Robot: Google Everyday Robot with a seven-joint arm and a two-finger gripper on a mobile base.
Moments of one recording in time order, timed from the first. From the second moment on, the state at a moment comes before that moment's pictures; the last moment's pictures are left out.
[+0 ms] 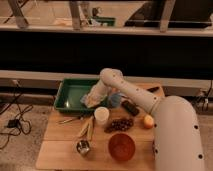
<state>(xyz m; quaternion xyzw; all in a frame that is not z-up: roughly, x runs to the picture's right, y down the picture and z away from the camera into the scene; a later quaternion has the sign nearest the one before) -0.092 0.089 0.880 -0.30 -0.35 -0.12 0.88</state>
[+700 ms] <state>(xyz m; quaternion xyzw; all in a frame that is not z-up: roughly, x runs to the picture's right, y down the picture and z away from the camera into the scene) -0.103 0.095 0.886 -0.32 -0.35 -0.13 0.87</state>
